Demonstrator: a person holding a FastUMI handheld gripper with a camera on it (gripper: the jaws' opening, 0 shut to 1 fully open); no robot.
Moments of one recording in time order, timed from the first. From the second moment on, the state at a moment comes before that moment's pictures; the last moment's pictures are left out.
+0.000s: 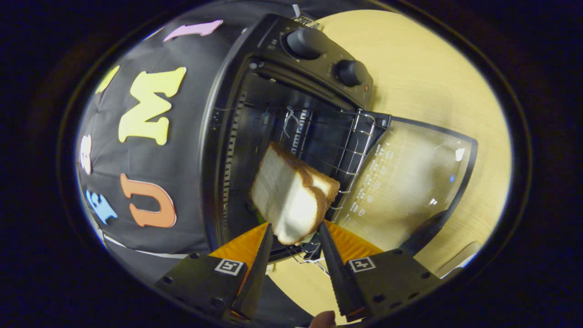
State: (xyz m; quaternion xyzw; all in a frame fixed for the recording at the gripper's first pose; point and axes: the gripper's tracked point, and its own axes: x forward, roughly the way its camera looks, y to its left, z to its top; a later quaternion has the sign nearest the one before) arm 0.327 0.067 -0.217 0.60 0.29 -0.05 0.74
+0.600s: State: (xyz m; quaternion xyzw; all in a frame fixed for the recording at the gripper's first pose) arm 0.217 0.082 -0.177 0.41 0.37 0.03 0.83
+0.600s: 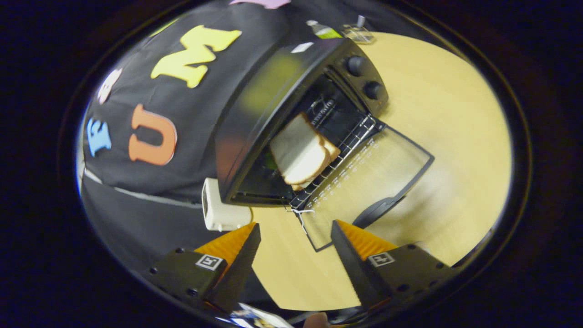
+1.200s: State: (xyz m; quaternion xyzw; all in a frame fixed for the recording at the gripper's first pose) arm 0.150 0.045 -0.256 0.10 0.40 0.04 0.91
